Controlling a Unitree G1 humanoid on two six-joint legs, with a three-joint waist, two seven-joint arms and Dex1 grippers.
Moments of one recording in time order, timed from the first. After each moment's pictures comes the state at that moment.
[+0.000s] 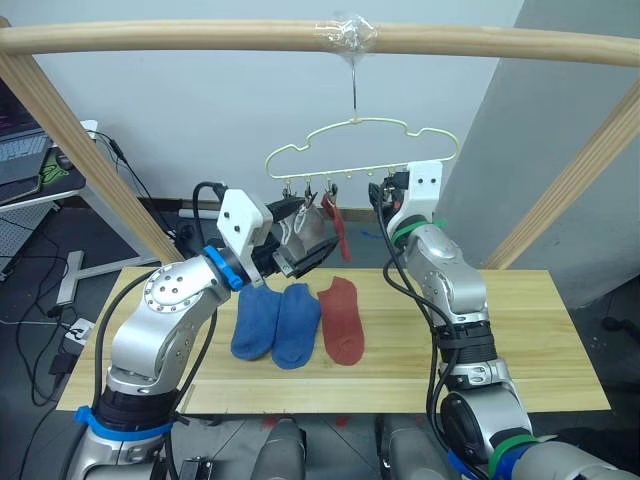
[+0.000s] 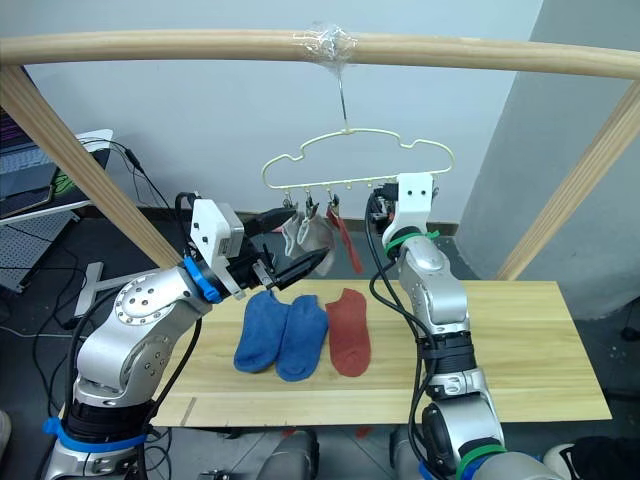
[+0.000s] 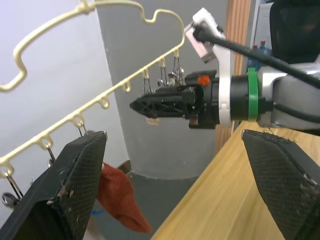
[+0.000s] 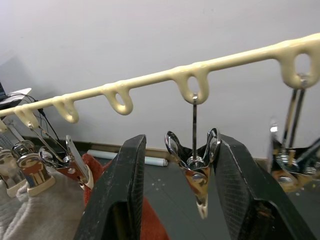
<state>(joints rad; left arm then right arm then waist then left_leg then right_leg) -0.37 0.52 0.02 -0.41 -0.48 0.43 -0.63 -0.71 0.06 -0.06 0.13 0.14 0.47 0.06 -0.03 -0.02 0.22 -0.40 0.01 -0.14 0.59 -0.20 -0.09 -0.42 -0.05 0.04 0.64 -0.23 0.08</state>
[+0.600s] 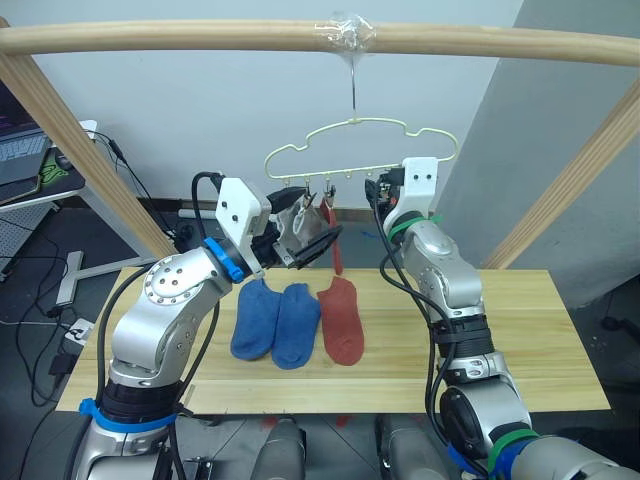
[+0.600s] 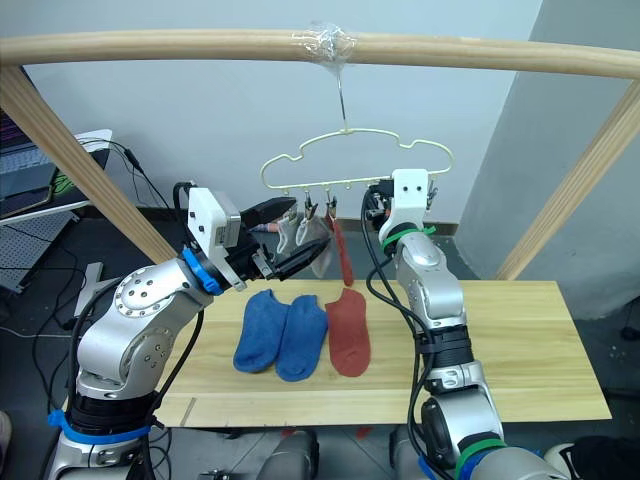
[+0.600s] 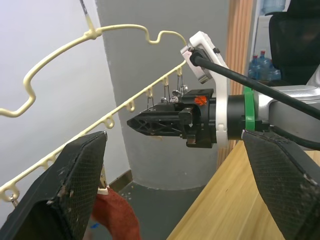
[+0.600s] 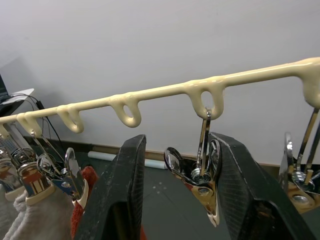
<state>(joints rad) -0.39 0.50 0.03 -0.40 -0.50 0.45 -0.62 -0.74 0.05 -0.05 0.17 0.14 0.44 0.06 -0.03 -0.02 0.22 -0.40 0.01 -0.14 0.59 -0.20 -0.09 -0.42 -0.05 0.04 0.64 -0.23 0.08</state>
